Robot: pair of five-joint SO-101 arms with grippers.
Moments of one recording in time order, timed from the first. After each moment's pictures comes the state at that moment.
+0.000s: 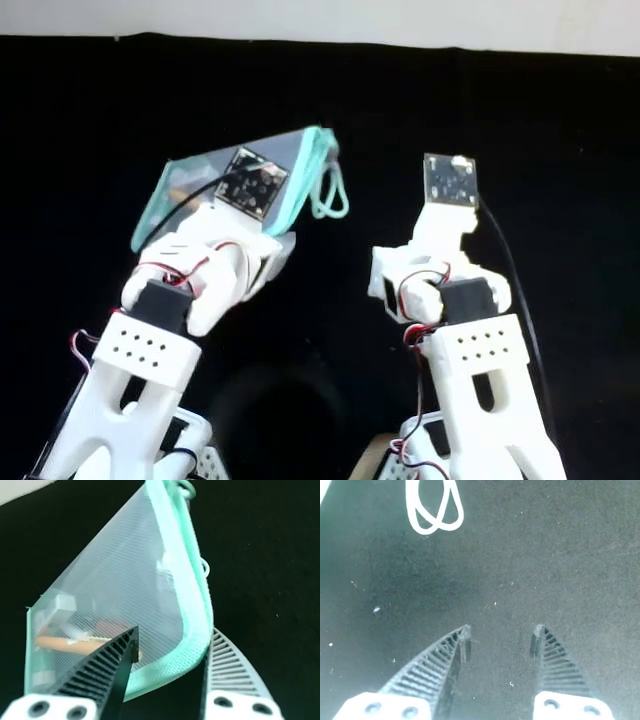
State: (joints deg) left arm 11.6 -49.3 51.1 48.1 -6.9; right arm -14.1 -46.6 45.8 65.0 -14.5
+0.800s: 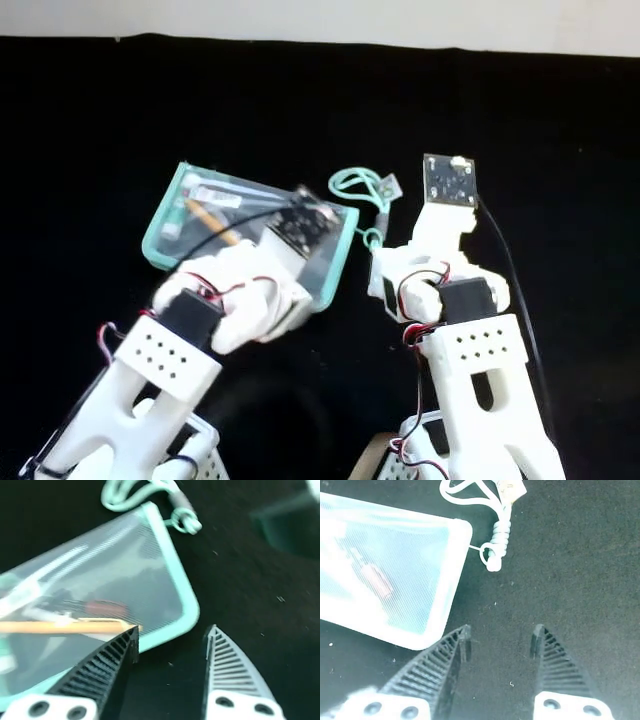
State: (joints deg) left arm 23.4 -49.3 49.3 61.1 -6.9; right arm -14.1 -46.6 45.8 65.0 -14.5
